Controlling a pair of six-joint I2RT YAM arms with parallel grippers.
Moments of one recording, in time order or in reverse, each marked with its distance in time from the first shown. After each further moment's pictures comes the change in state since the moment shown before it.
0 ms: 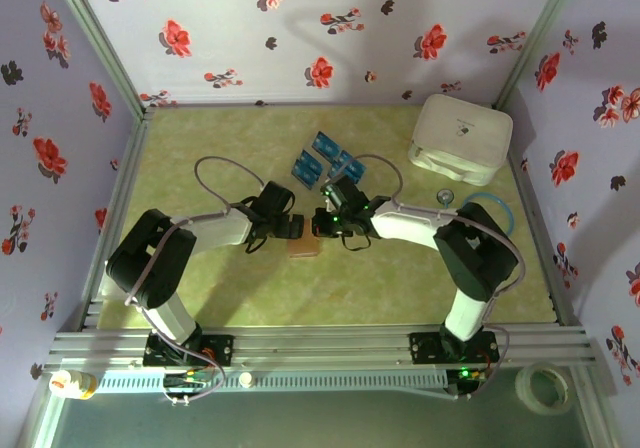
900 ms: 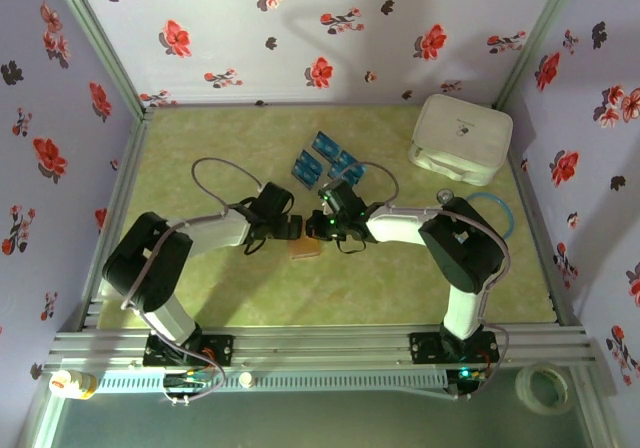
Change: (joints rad) left arm 0.001 -0.038 -0.008 -0.040 -0.007 -0.044; right arm 0.000 0.069 -0.047 0.171 -0.056 0.079
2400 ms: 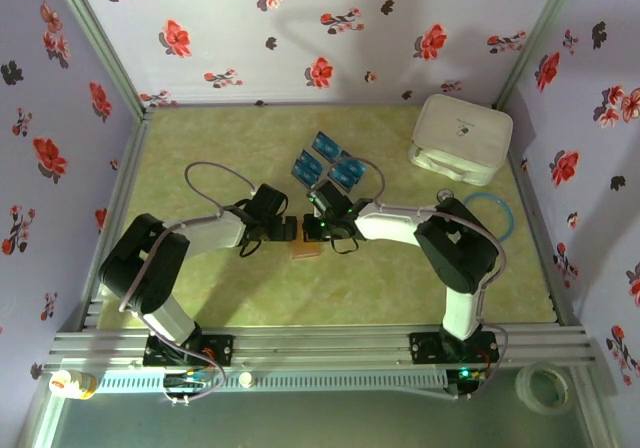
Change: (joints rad) left arm 0.029 -0.008 -0.039 0.014 0.019 -0.023; right arm 0.080 0.031 0.119 -0.202 0.159 -0.133
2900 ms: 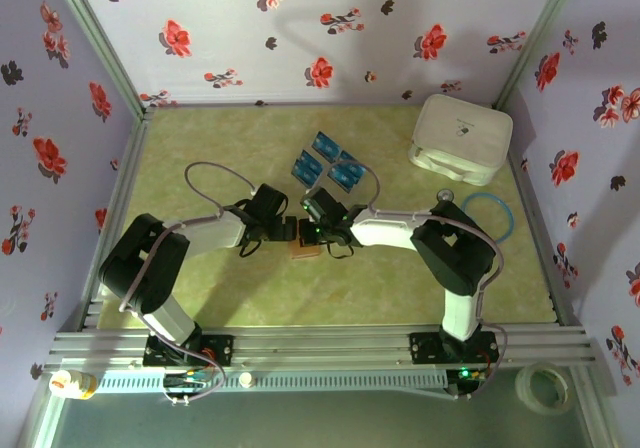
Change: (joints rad) left arm 0.000 0.000 0.000 0.000 0.000 0.000; right arm 0.049 0.006 -0.021 0.044 0.085 -0.010
